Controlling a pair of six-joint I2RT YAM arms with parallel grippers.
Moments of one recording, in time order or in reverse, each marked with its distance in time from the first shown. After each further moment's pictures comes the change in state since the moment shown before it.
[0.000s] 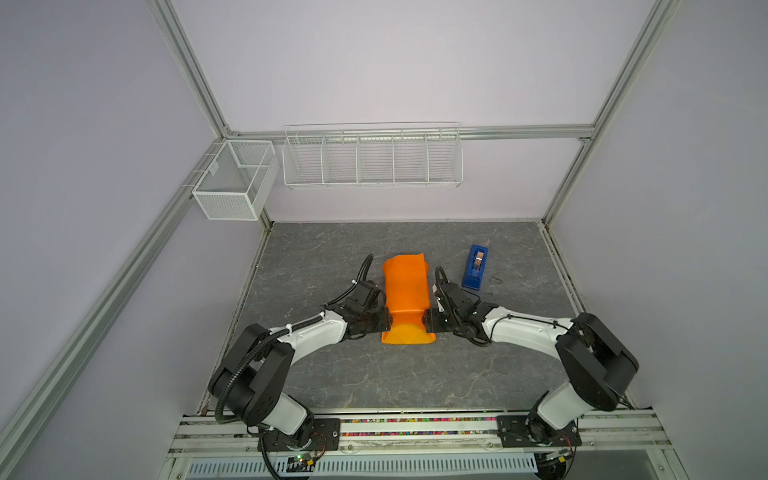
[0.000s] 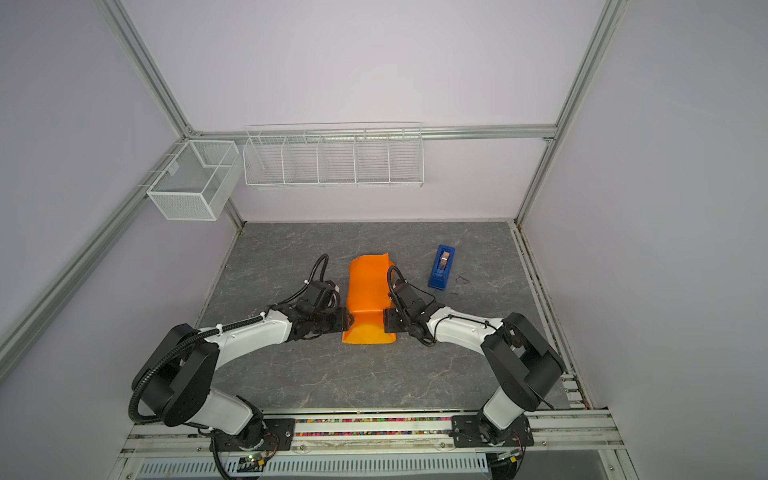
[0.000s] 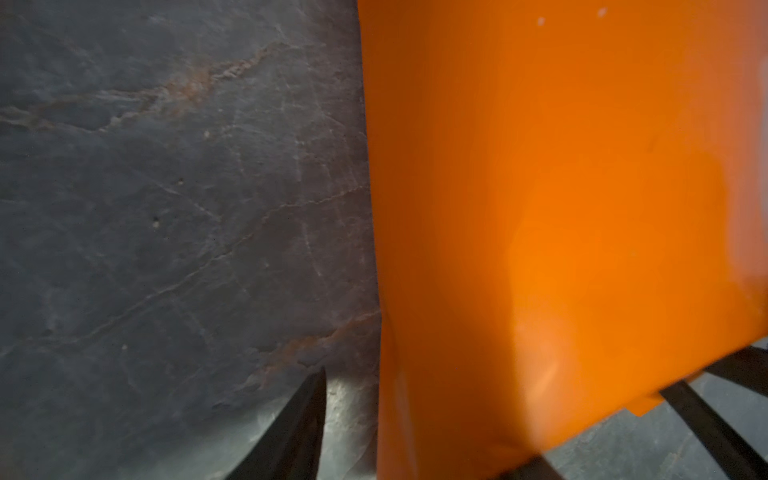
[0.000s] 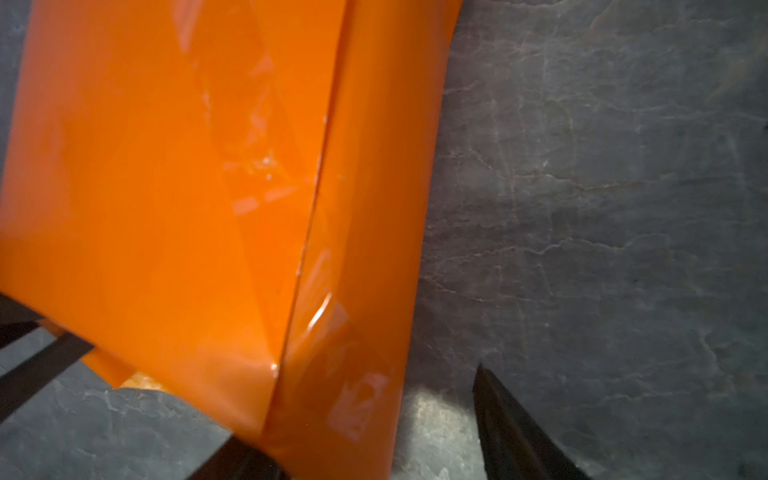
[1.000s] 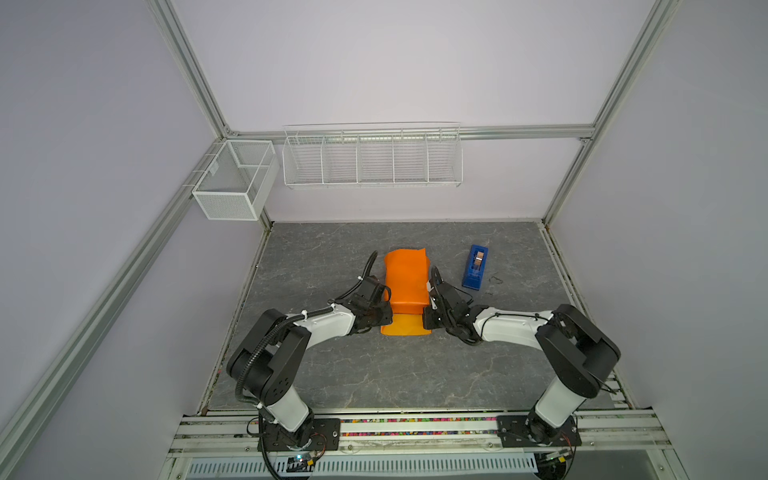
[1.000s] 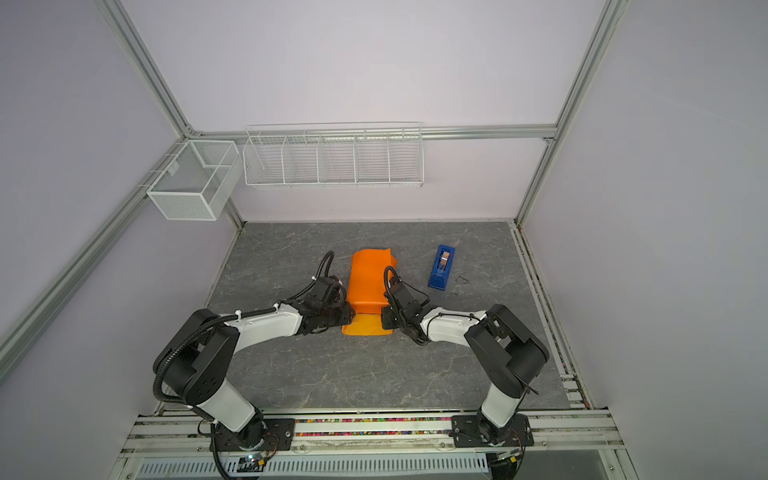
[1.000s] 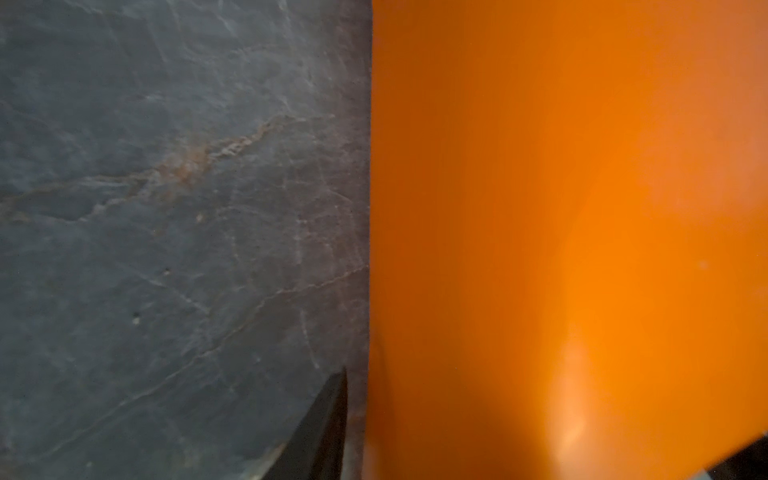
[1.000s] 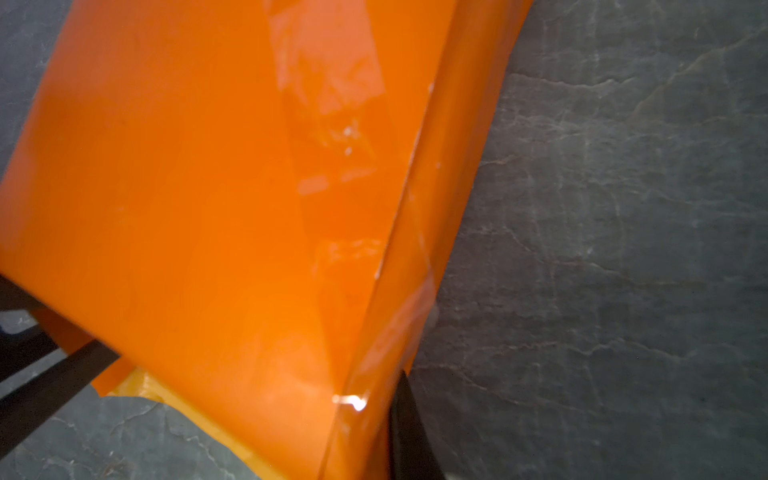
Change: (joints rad) left arm 0.000 0.127 0.062 0.089 -0.070 -0.015; right arm 0.006 0.104 -0.003 0.199 0.032 -0.044
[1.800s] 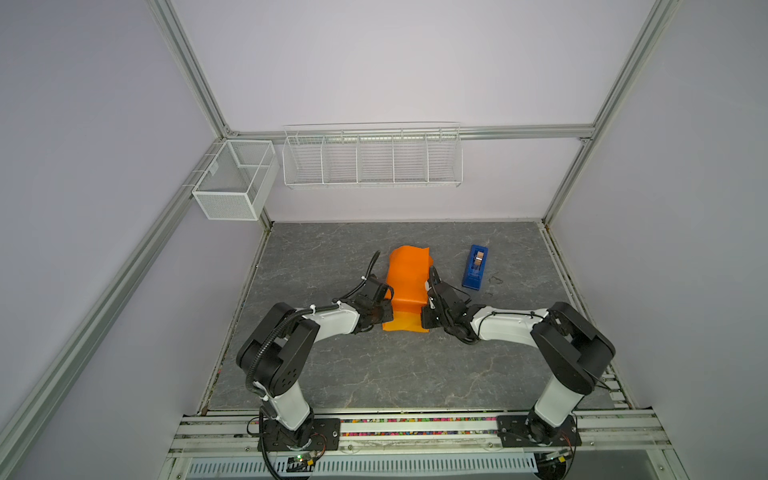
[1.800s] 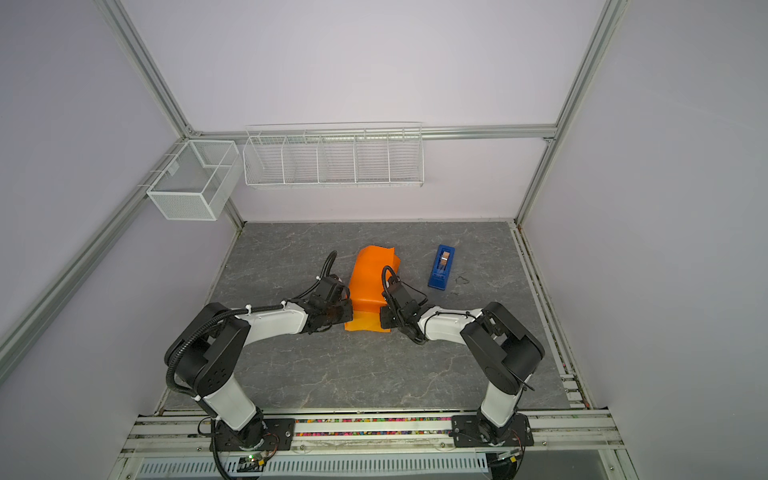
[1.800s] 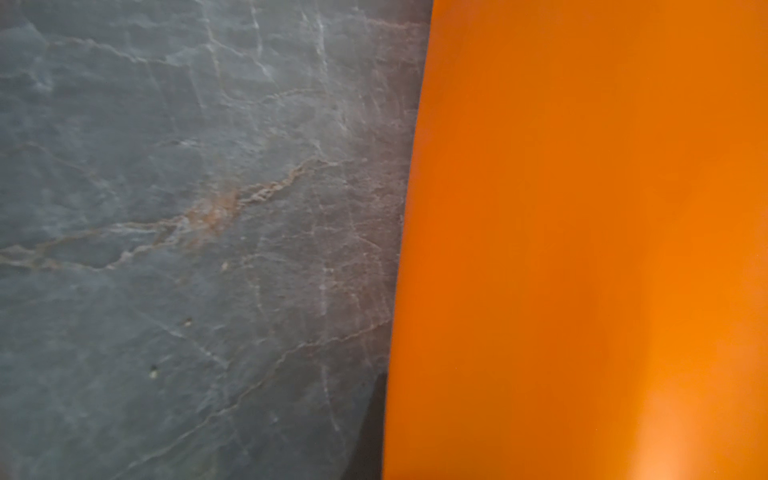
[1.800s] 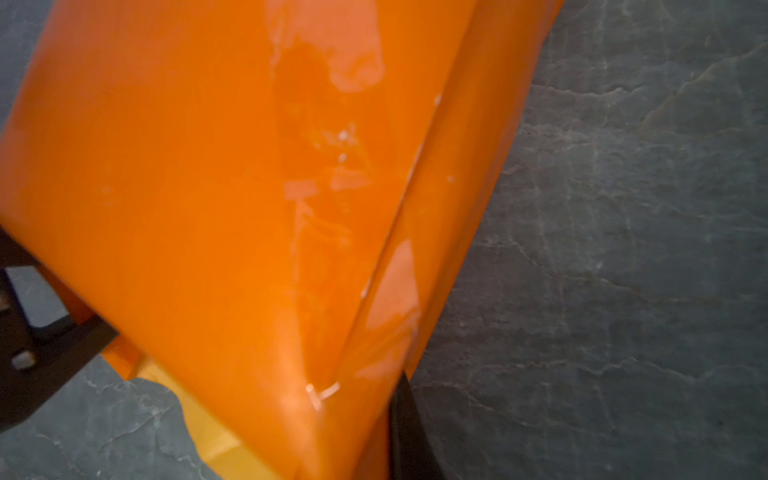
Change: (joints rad) left arm -0.006 0.059 0.015 0.048 -0.083 -0.025; right arm 0.002 0.032 0.023 0.005 0.018 -0.007
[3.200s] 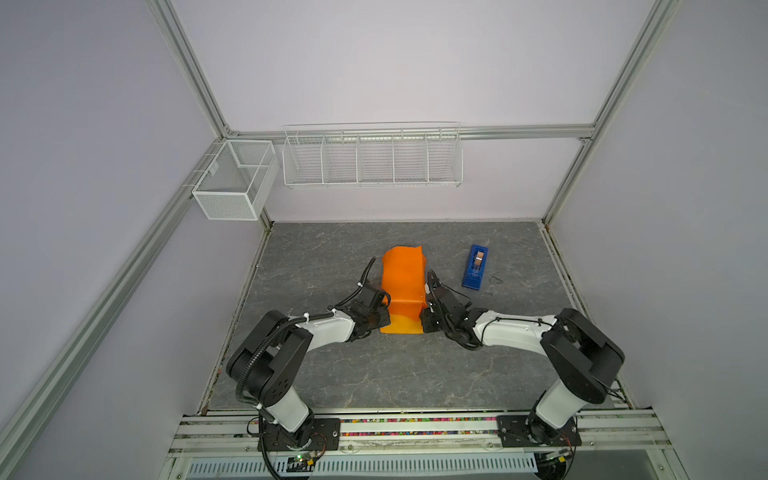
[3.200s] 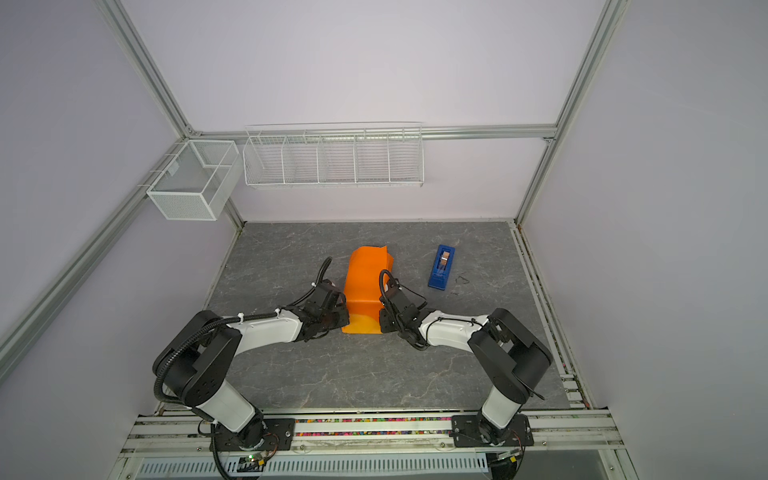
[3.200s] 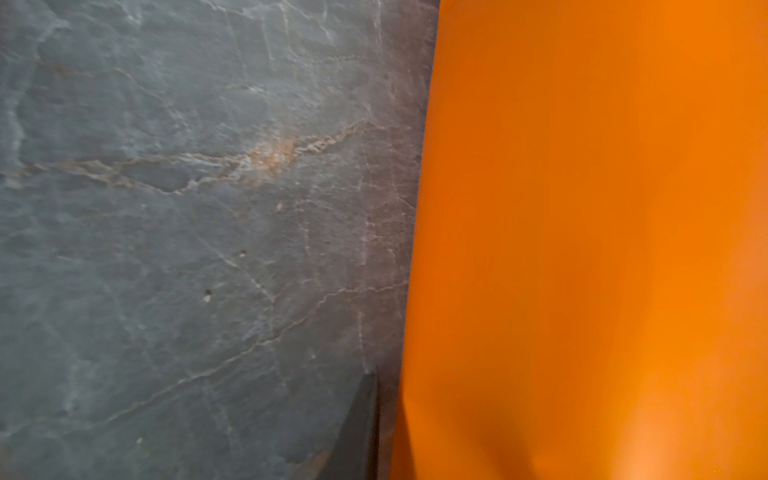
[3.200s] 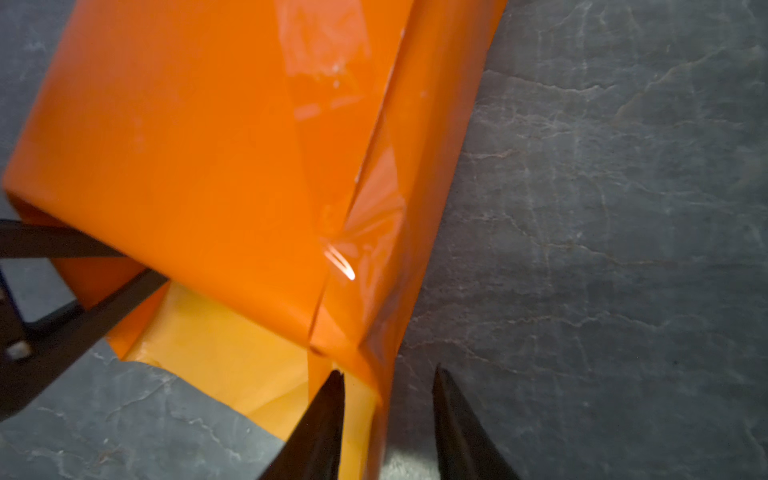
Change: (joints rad) left arm -0.013 -0.073 -0.090 0.030 -0.029 -0.087; right arm 0.053 -0.082 -0.034 -0.043 0.064 0.007
